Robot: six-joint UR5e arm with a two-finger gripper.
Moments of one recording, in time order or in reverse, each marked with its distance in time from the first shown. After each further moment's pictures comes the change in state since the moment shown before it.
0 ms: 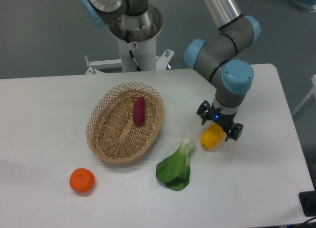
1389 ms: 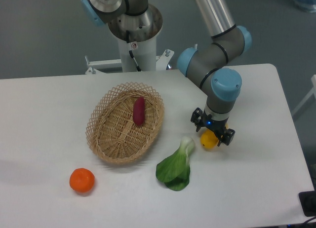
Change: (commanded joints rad) arm -0.017 -0.026 -0.043 0.120 0.009 -0.025
